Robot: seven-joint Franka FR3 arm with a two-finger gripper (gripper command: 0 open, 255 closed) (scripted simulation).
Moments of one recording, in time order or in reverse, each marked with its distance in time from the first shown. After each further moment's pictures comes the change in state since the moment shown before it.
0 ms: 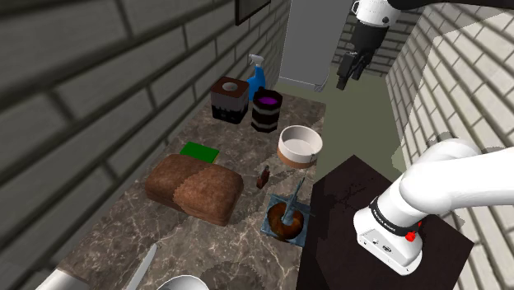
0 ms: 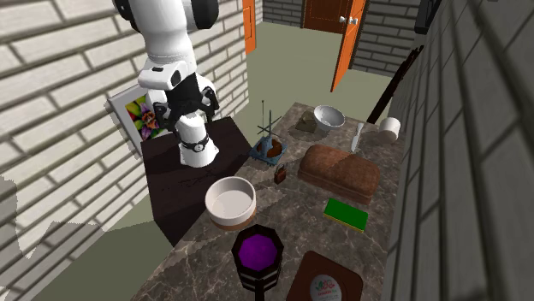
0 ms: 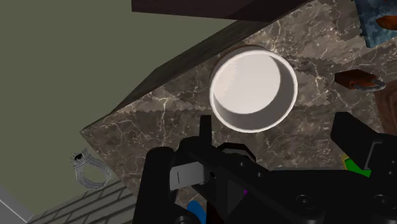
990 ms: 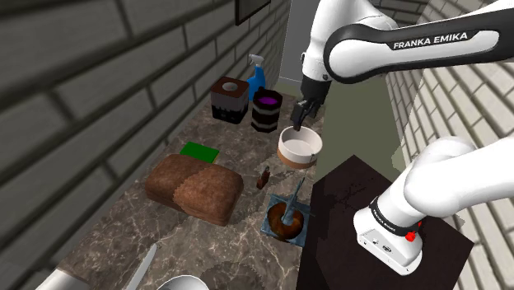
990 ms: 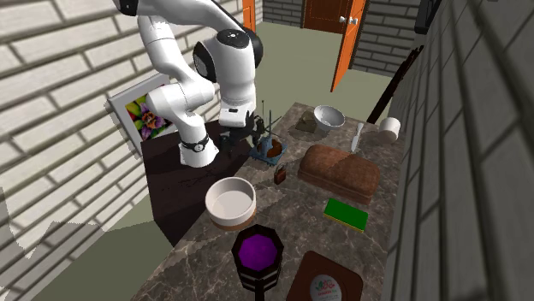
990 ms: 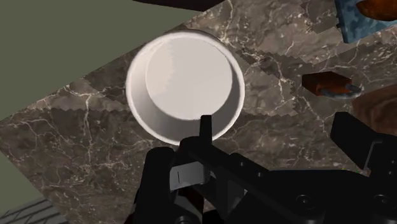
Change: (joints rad) arm 0.117 0.149 0.206 -0.189 0.124 0.332 0.175
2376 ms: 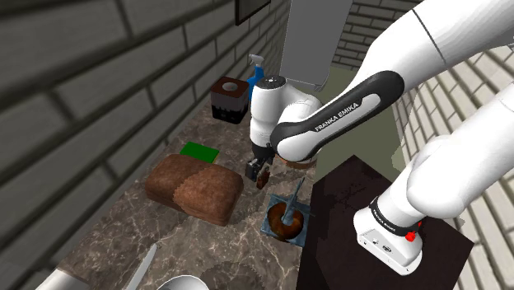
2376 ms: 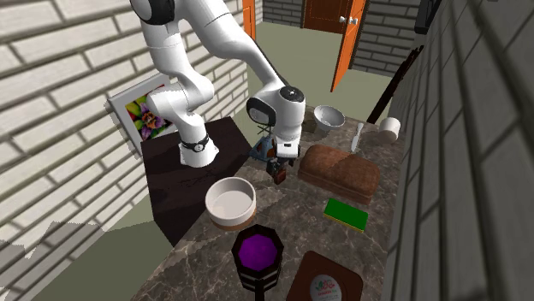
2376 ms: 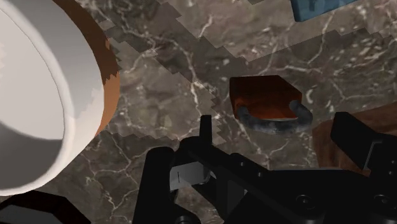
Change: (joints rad) arm 0.076 0.523 0.266 0.015 -0.048 0.497 0.293
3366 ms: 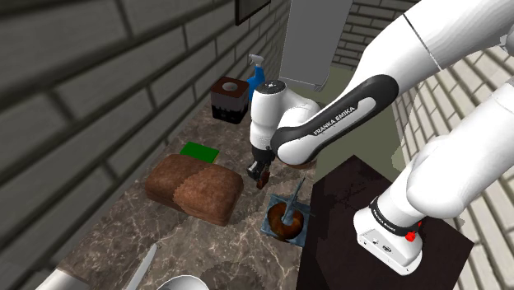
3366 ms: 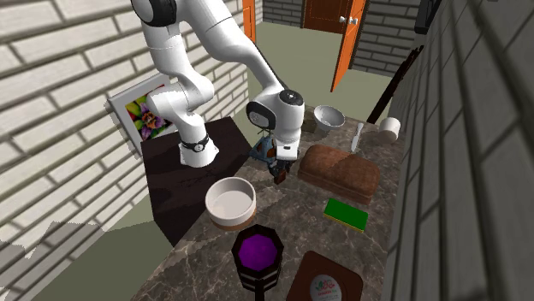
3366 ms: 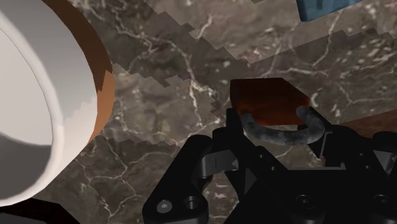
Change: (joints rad) arm -0.002 0.029 0.002 -0.010 -0.018 0.039 0.015
